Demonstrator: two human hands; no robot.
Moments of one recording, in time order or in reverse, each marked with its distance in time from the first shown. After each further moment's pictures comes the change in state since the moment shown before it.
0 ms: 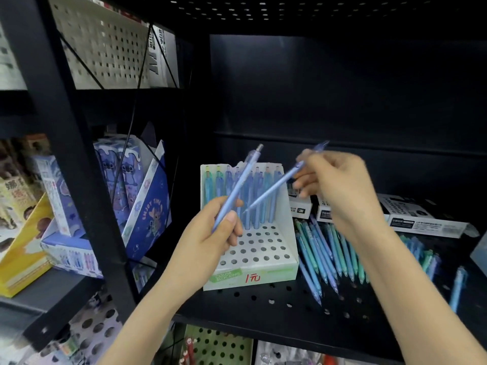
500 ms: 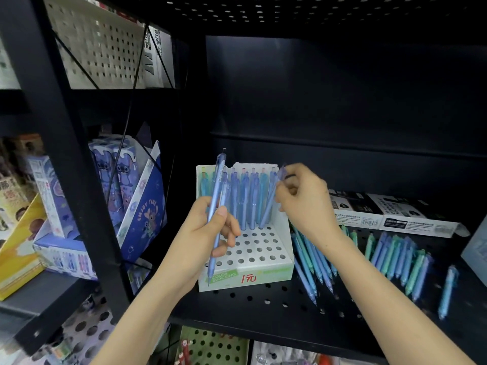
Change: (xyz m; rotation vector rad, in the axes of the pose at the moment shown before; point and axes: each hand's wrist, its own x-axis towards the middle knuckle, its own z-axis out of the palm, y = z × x) left_hand 0.008 -0.001 0.001 -0.220 0.012 -0.150; right_hand 0.009 0.048 0.015 -0.563 -0.027 -0.271
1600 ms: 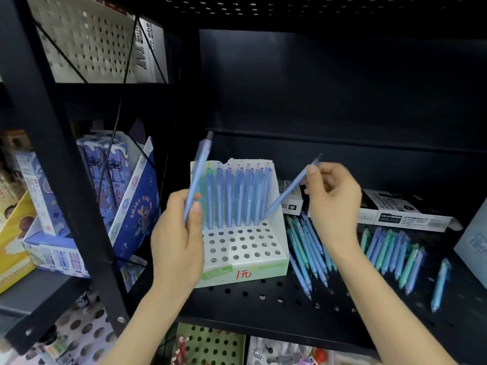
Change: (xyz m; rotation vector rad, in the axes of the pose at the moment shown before) left_hand -0.010 -0.017 -0.002 0.576 0.456 0.427; right_hand -0.016 0.011 -0.019 0.244 0.380 0.090
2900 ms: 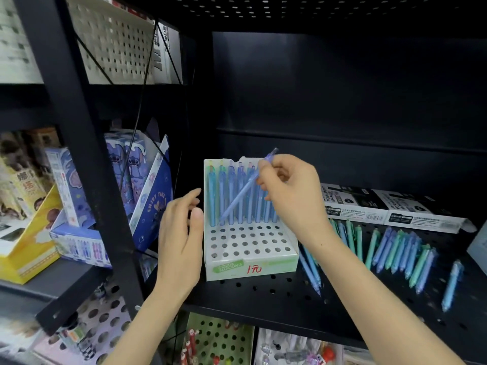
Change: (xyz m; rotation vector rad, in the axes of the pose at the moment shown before) left_hand -0.008 -0.032 -0.010 -0.009 -0.069 -0.046; right_hand -0.018 -0.049 0.036 0.040 -0.378 -0.016
